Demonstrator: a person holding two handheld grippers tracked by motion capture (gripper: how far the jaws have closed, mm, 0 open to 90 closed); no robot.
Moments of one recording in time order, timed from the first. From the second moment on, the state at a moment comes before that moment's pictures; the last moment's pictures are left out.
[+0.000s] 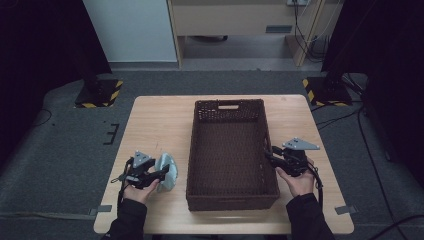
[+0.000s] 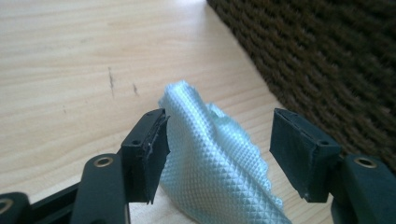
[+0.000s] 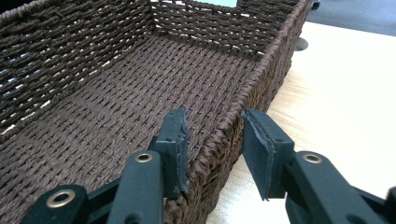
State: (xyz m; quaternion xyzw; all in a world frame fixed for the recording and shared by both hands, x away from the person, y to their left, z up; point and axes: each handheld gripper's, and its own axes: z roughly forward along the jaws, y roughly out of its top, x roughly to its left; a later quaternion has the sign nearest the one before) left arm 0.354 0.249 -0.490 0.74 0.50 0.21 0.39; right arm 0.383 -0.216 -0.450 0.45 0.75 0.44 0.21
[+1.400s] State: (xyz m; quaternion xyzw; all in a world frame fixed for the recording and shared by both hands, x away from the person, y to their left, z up) left arm 0.371 0.259 -0.458 0.71 0.51 0.21 0.44; right arm 0.390 -0.211 -0.455 0.46 0.77 0.41 0.19
